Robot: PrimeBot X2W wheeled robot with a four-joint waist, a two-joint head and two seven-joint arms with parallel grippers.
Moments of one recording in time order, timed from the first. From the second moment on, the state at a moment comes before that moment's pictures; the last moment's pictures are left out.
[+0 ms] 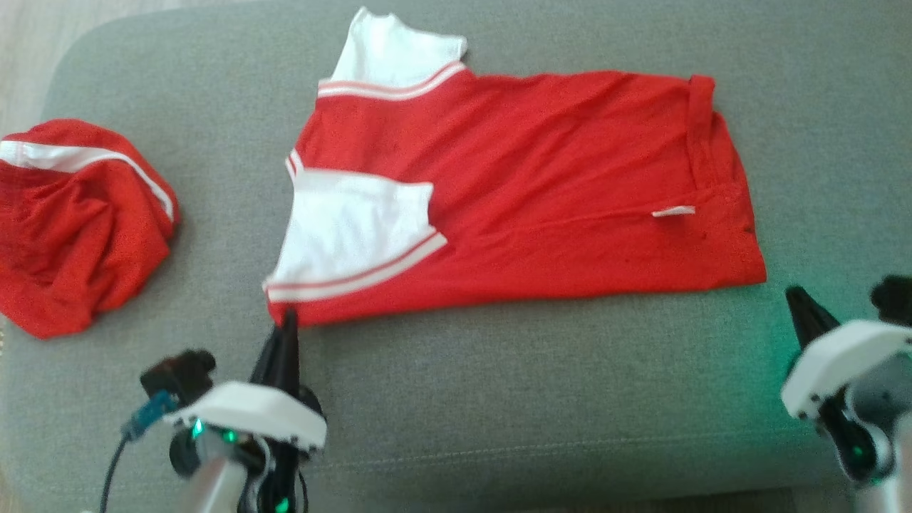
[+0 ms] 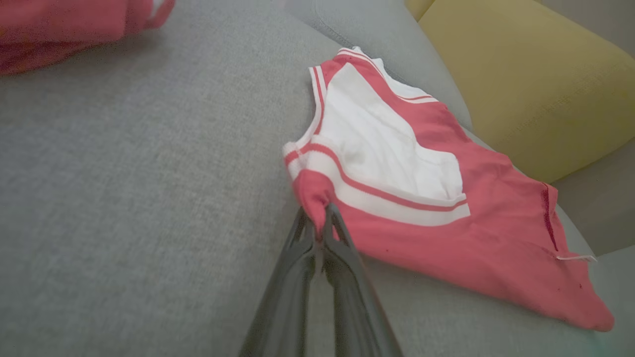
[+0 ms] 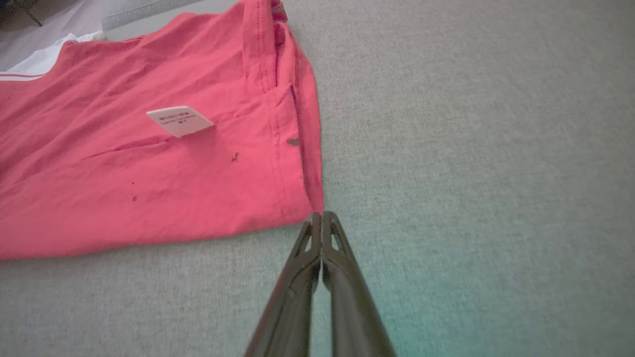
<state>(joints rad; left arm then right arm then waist) -0.15 0.11 -0.32 0.42 -0.74 0.00 -0.24 -0.14 -0.12 -0.24 0.20 0.27 0.13 0.31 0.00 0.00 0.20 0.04</state>
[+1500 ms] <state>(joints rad) -0.04 0.13 -0.35 0.26 -0.72 0.07 -0.21 -0.16 -0.07 -0.30 0.35 0.28 0.13 0.27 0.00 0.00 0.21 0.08</state>
